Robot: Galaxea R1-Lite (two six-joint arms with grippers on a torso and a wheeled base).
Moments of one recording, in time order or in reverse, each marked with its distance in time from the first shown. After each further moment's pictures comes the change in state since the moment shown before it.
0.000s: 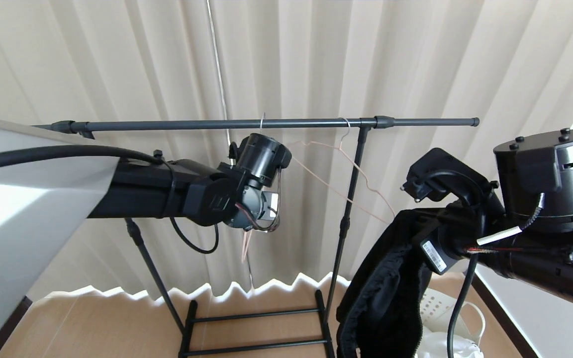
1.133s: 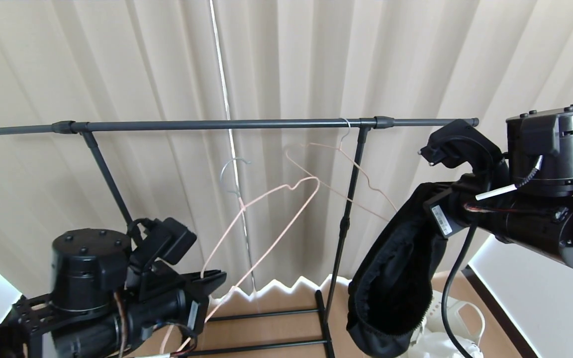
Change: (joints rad) left arm 0.098 -0.535 1.188 -0.924 -0.659 0.340; right arm -0.127 0.036 -0.057 -0.063 -0.047 0.005
